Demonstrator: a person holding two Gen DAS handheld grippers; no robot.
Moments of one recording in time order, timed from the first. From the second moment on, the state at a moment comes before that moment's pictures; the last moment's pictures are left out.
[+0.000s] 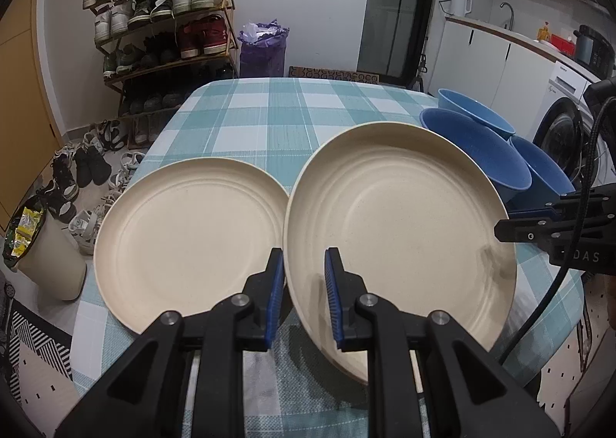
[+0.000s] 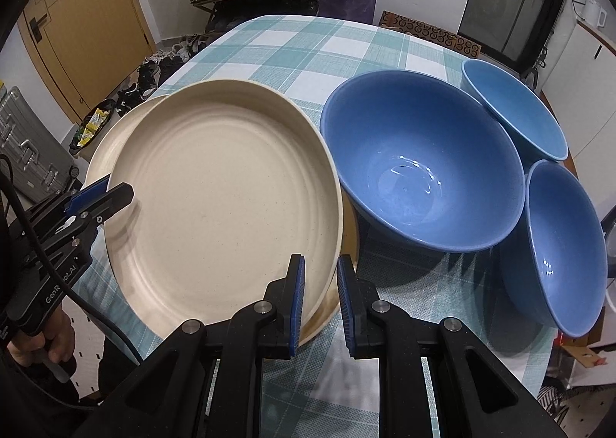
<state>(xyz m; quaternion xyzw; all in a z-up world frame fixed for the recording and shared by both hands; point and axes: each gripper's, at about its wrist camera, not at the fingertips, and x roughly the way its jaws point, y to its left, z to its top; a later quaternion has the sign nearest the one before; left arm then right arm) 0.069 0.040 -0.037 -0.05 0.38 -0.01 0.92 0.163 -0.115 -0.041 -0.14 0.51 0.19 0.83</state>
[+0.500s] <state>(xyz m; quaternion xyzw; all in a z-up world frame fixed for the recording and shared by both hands) 0.075 0.040 -0.047 -0.05 0.39 -0.01 0.92 0.160 -0.114 -0.046 -0.15 0.51 0.19 0.83</state>
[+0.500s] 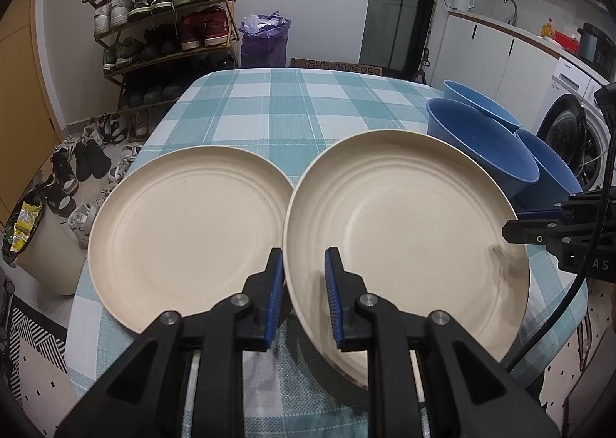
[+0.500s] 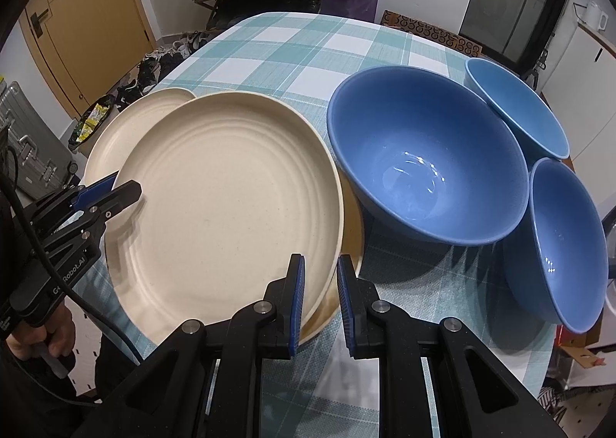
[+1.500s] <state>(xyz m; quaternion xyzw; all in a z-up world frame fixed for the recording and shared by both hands) 0.082 0.020 -0.069 -0.01 0.40 0.00 0.92 0.169 -0.115 -0.074 -0.18 0.51 0.16 0.83</state>
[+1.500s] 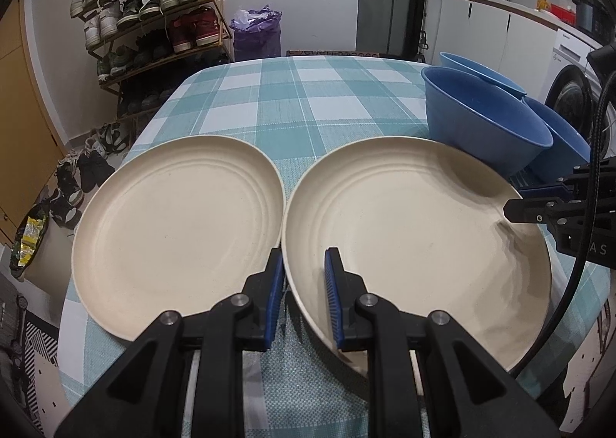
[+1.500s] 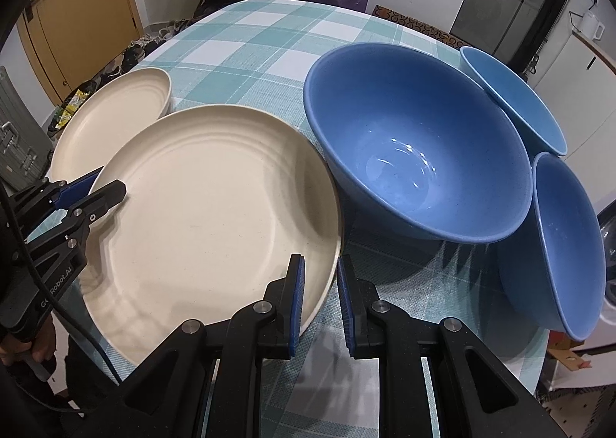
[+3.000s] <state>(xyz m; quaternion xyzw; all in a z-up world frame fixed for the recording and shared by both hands) 0.066 0.037 -0.035 -0.03 0.38 0.00 0.92 0.139 -0.087 -0.050 -0.16 0.45 0.27 0.83</state>
